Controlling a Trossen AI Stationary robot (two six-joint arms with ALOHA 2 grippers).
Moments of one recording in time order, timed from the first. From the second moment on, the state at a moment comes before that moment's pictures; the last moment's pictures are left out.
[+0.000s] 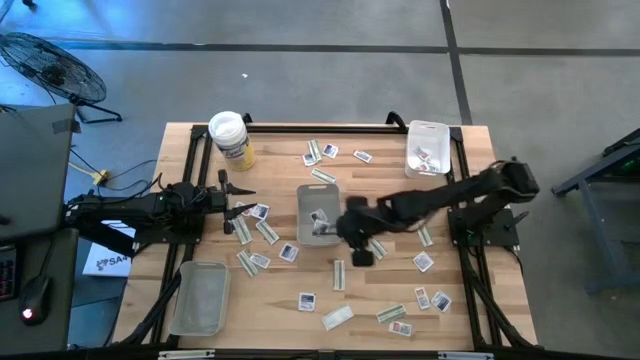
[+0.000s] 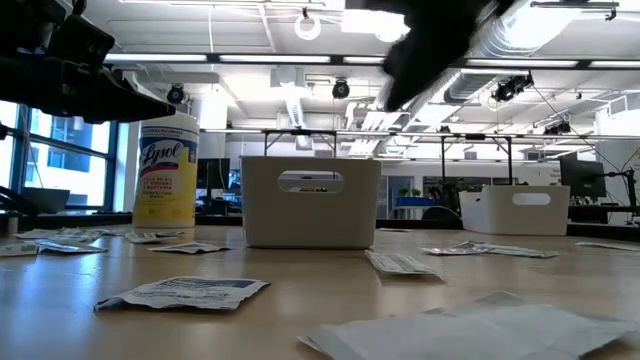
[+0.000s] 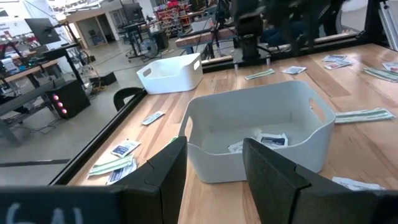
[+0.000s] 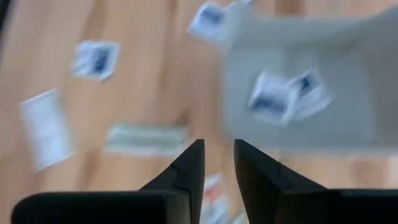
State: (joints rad) left arm 0.03 0.10 0.04 0.00 -0.17 0.23; right arm 0.22 1.61 1.21 -0.58 0.04 0.16
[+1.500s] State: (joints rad) left arm 0.03 0.10 0.04 0.00 -0.17 0.23; right arm 0.53 1.57 0.72 -0.79 0.00 1.73
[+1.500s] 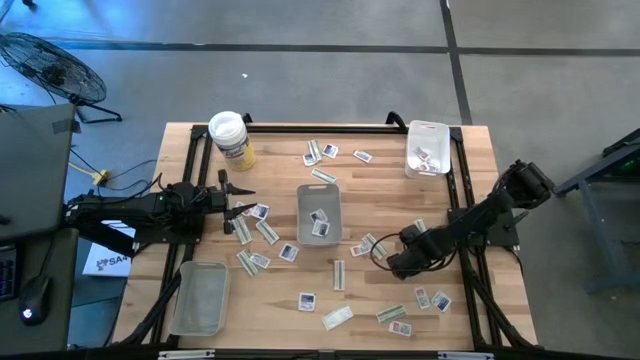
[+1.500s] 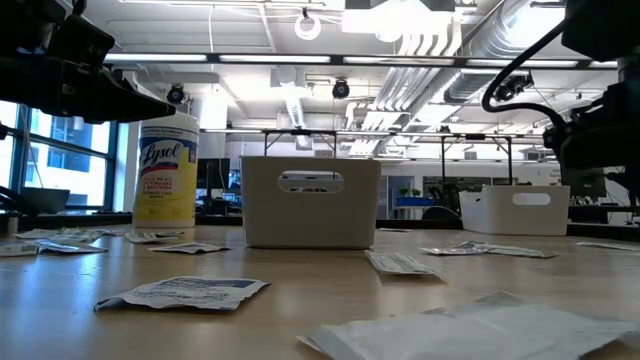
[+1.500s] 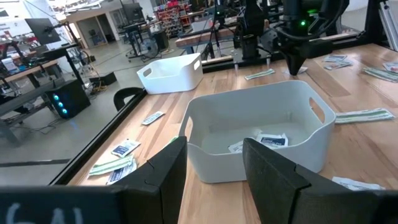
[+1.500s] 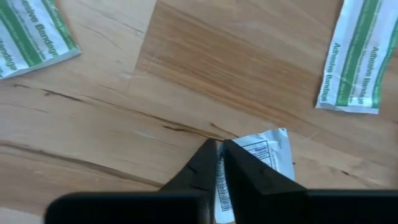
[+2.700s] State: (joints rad) left arm 0.03 0.10 0.04 0.00 -0.17 0.23; right arm 0.14 1.74 1.19 -0.05 0.31 0.13
